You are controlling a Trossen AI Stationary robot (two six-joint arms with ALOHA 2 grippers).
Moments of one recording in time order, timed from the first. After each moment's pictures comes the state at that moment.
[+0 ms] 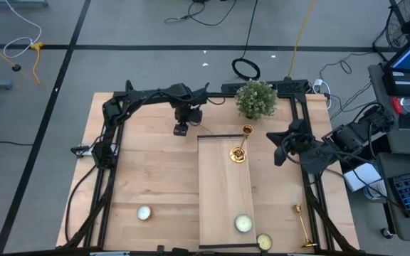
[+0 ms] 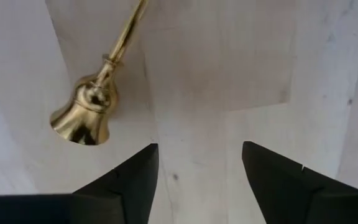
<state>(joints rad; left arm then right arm) 0.51 2.09 1.62 -1.17 0.08 0.62 0.55 1.04 1.30 -1.09 0.94 1.10</state>
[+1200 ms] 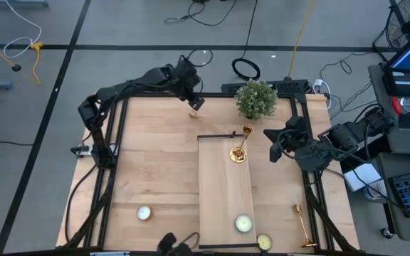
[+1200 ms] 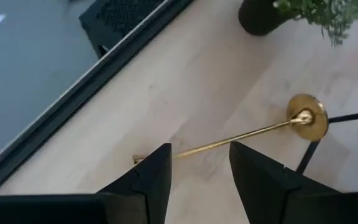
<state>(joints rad) 0.60 1.82 1.62 -0.77 0.13 -0.20 0.49 1.06 1.30 -1.03 0.94 1.08</state>
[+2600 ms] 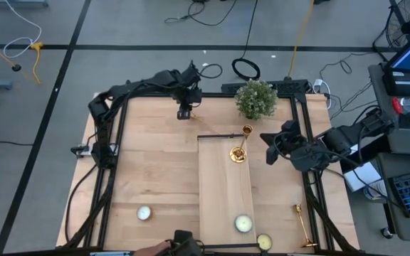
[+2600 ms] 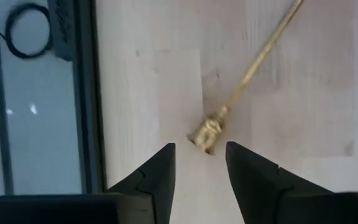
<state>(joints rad) 0.61 1.94 1.63 -0.90 0.08 0.68 0.47 1.03 1.18 -0.91 0.90 1.09</state>
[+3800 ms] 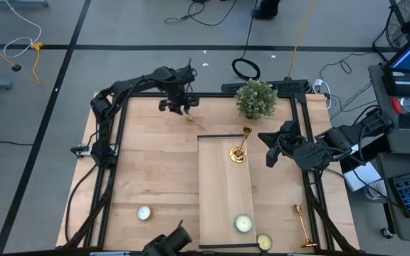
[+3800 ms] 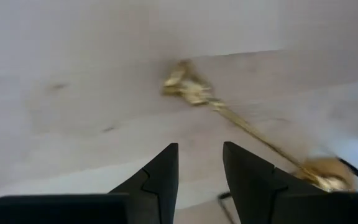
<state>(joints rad) 0.70 2.00 1.62 -1.08 0.32 -0.86 0.47 1.03 1.18 -0.79 0.91 0.87</state>
